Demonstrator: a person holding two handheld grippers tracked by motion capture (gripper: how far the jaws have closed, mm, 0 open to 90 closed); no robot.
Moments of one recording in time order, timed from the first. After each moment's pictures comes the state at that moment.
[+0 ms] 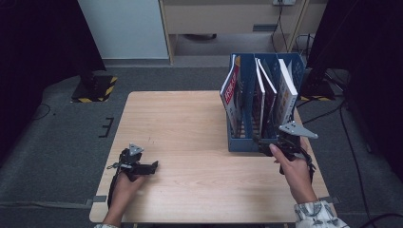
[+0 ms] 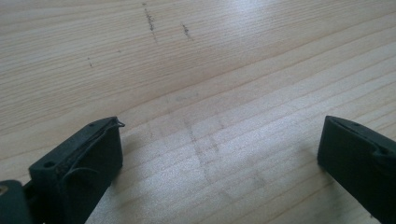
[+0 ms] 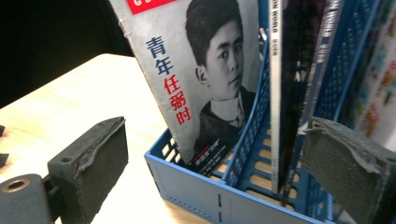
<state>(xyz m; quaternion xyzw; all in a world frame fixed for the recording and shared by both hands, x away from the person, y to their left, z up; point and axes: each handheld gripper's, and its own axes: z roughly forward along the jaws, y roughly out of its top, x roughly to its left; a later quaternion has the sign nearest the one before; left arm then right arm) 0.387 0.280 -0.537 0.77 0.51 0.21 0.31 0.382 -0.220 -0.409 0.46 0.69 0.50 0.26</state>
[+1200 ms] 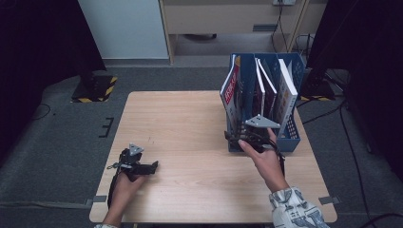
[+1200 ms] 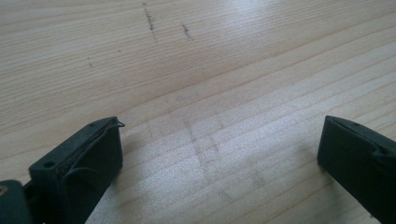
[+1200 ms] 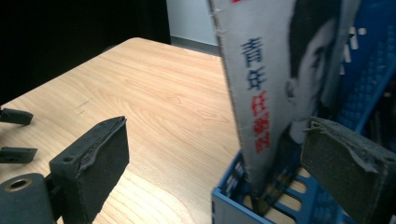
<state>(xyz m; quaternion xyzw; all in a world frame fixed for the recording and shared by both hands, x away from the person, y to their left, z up) 0.387 0.280 -0.537 0.77 0.51 0.21 0.31 0.409 -0.142 -0.413 0.42 0.73 0.49 0.23</state>
